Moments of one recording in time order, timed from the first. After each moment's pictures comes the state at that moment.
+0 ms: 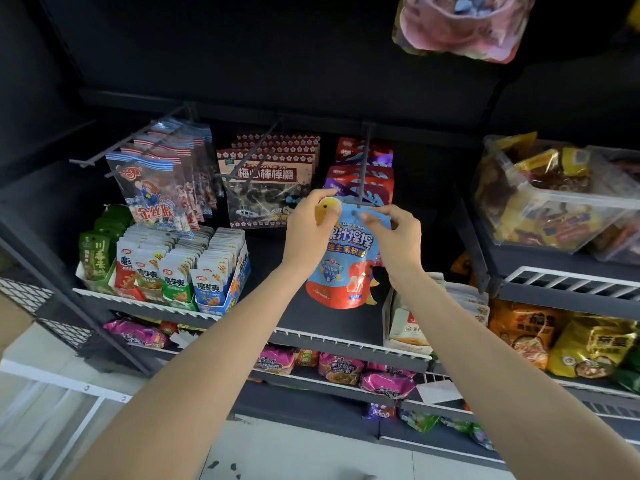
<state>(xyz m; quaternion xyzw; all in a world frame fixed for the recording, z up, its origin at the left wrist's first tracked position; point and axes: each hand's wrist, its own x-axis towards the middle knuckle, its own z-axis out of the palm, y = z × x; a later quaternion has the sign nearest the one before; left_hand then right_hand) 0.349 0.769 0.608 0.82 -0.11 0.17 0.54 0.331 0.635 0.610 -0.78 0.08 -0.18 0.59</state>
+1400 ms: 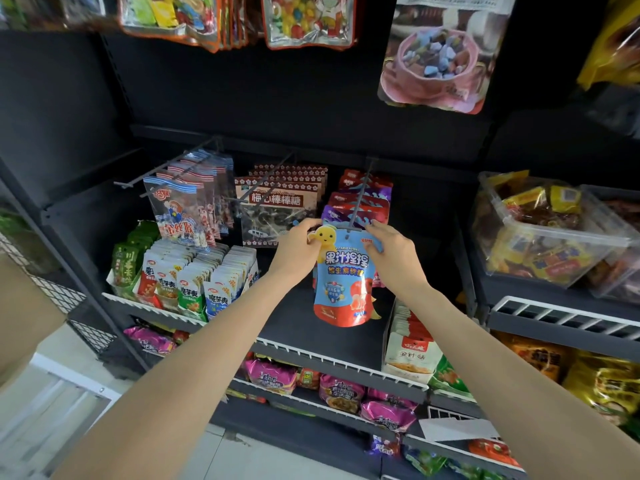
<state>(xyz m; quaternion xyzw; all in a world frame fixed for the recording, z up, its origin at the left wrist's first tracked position) 0.330 0.777 0.636 0.87 -0.03 0.07 0.48 0.323 0.607 0.637 -0.92 -0.08 -0.11 0.36</state>
